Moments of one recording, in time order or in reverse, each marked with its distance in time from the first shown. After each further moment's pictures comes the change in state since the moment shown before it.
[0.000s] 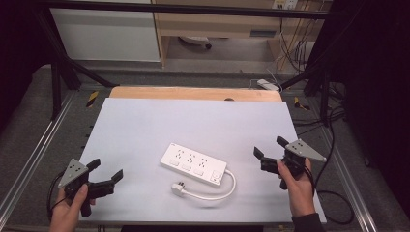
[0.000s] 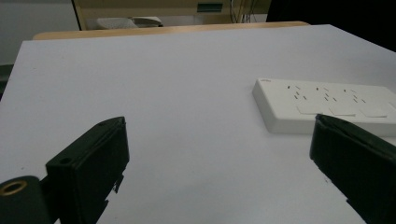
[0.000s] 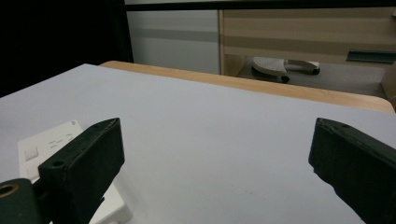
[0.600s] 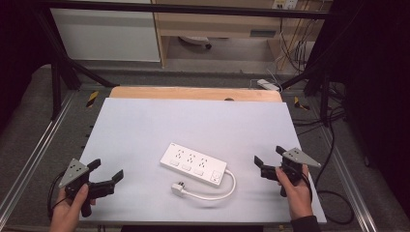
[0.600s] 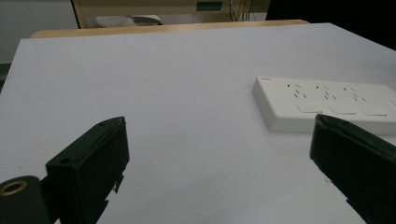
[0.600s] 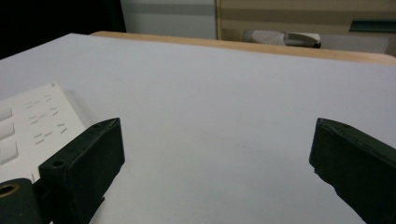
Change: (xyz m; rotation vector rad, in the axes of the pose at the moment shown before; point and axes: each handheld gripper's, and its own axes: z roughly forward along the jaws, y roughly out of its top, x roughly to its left) left arm 0.000 -0.001 0.001 0.006 -0.004 -0.002; right arm -0.010 -0.041 0.009 0.091 -0.003 0.020
